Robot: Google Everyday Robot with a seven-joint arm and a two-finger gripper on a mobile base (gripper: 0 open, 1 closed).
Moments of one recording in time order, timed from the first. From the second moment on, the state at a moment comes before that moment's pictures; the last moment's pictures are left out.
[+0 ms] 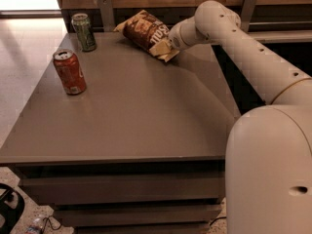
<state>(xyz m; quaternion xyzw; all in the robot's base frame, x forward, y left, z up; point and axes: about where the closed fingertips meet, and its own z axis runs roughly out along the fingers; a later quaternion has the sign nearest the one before) 0.853 -0.043 0.827 -0.41 0.79 0.12 0.45</state>
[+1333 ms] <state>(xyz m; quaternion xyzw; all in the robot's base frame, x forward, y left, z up) 0.853 -0.043 0.834 -0.41 0.79 0.12 0.45</state>
